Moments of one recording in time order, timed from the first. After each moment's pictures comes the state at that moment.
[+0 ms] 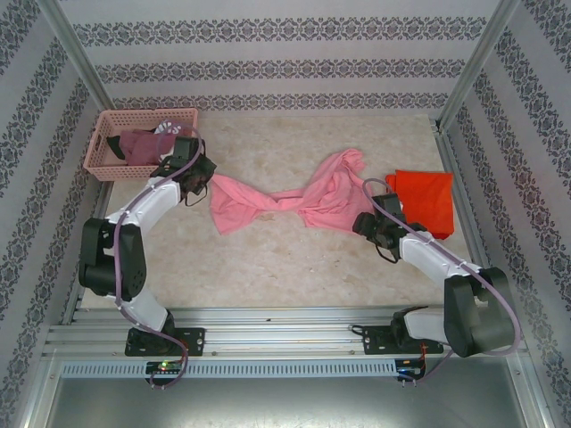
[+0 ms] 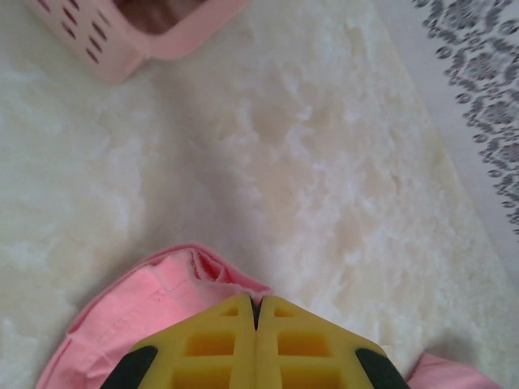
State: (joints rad) left arm -0.13 1.64 1.19 -0.33 -0.06 -1.06; right arm 0.19 1.28 0.60 -0.31 0.06 0.66
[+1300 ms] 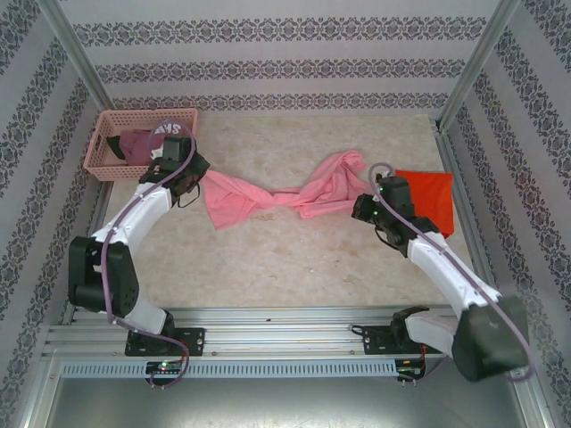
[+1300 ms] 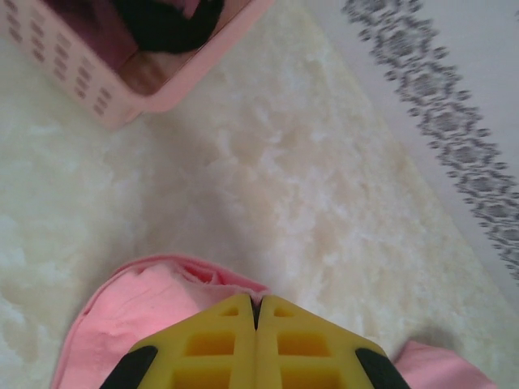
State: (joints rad) left arm -0.12 1.51 1.18 -0.35 -0.07 -0.97; right arm 0.23 1.09 0.73 -0.29 -0.10 0.56
